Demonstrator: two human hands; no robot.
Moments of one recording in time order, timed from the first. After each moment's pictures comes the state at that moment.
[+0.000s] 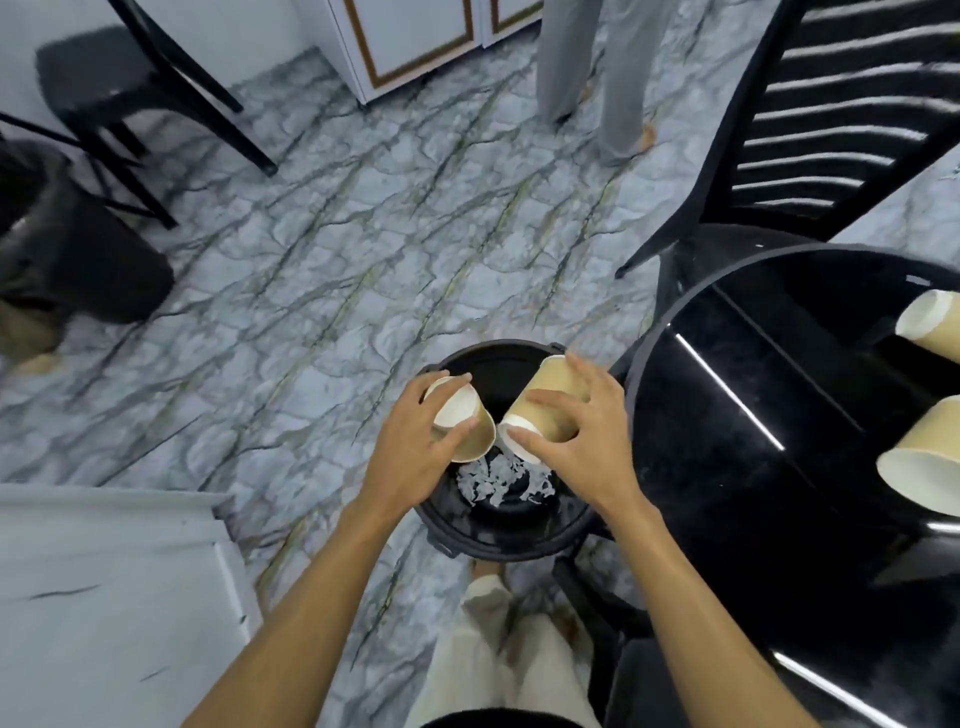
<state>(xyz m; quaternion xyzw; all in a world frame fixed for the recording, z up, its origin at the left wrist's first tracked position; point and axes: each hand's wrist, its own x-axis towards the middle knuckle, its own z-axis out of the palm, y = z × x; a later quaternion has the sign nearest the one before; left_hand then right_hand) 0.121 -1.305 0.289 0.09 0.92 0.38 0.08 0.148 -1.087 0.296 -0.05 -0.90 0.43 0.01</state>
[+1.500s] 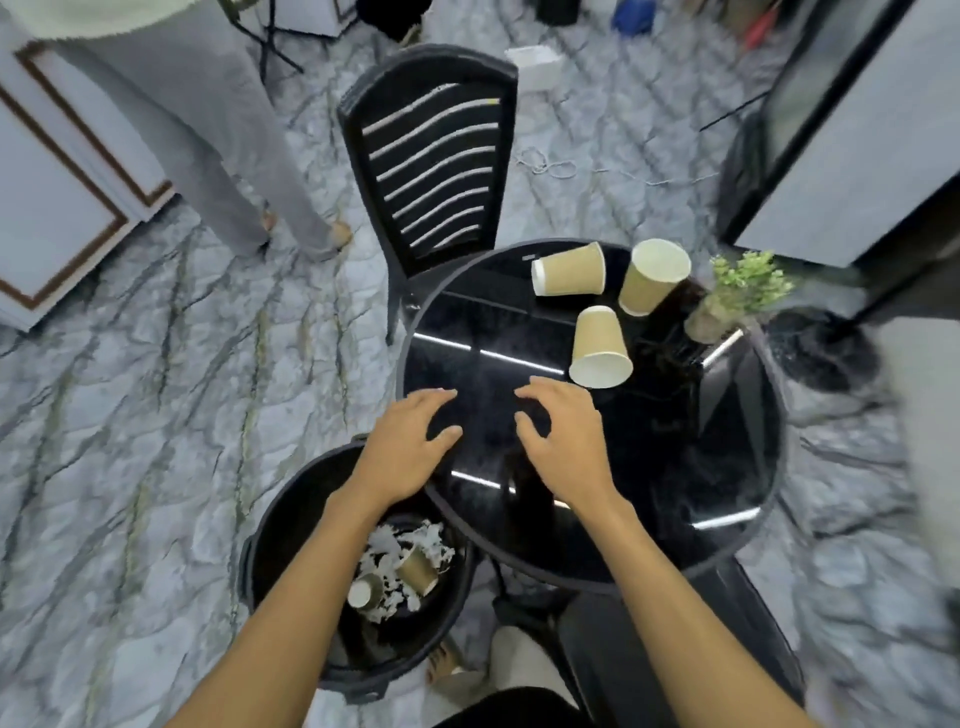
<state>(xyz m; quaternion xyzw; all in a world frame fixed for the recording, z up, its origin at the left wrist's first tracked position) 0.093 -1.090 0.361 0.44 0.82 0.27 0.24 0.256 -0.954 0.372 -0.35 -0.86 0.31 0.18</state>
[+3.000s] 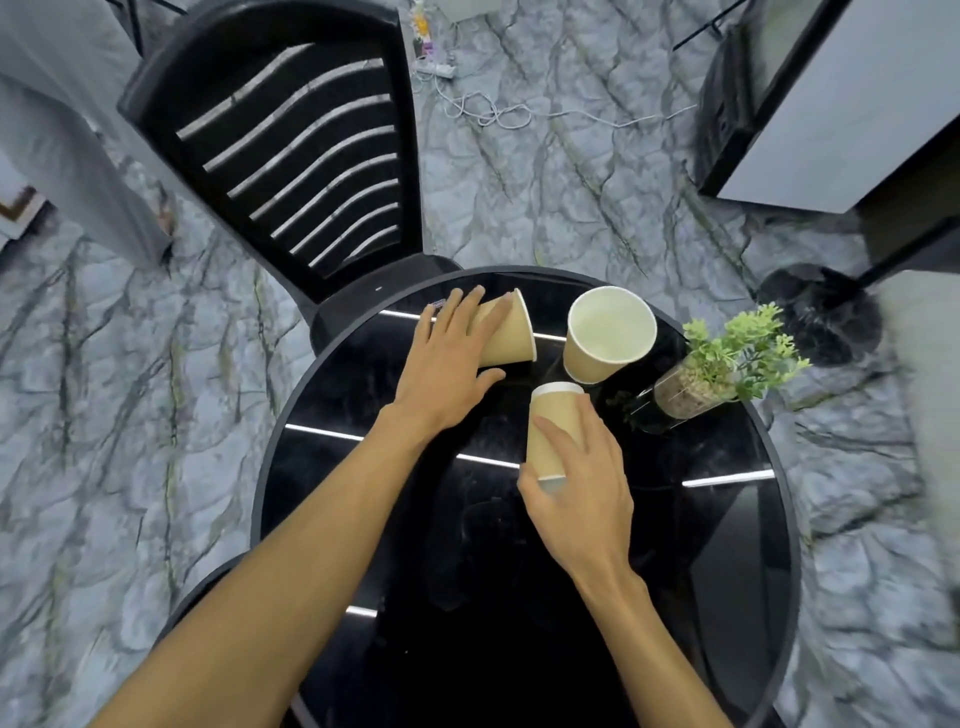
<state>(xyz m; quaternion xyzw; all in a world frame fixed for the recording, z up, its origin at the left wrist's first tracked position) 0.033 -0.762 0.300 0.59 0.80 0.08 0.05 0.241 -0.777 0.307 -0.50 -0.81 0.27 0.15</state>
